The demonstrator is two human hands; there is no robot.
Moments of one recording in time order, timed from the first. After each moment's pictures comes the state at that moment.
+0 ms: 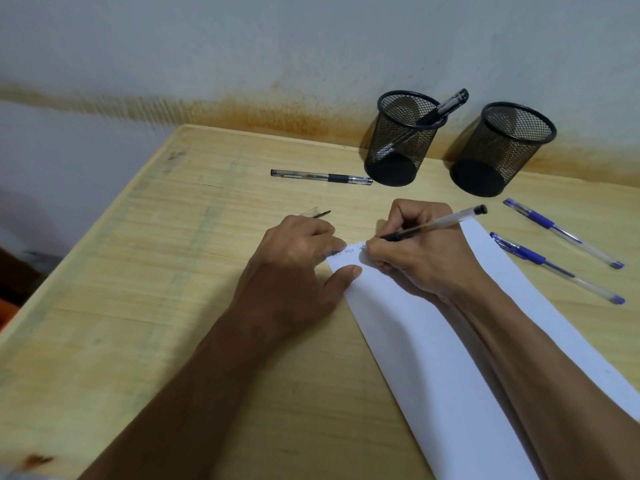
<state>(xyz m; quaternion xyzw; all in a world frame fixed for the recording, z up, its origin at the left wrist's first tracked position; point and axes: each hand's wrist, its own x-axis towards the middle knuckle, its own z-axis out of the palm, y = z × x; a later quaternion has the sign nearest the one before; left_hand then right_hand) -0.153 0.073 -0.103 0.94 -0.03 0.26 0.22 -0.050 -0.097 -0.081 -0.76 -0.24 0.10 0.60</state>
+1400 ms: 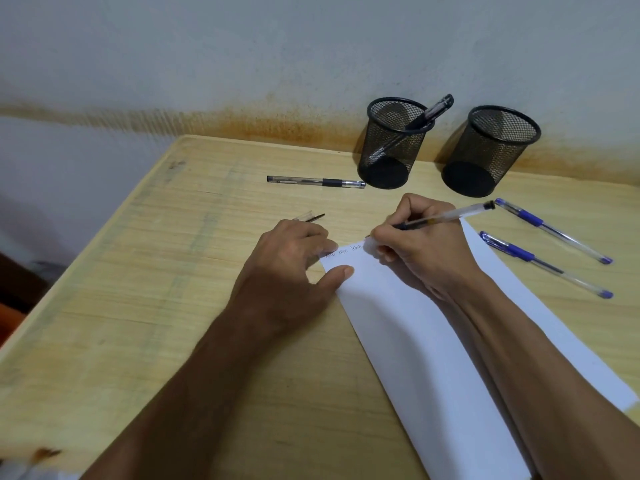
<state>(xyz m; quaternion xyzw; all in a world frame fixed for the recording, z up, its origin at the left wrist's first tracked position) -0.155 0.070 -0.100 0.93 -0.01 0.25 0.26 -0.057 -0.099 -0.068 -0.71 -0.16 0.09 0.68</state>
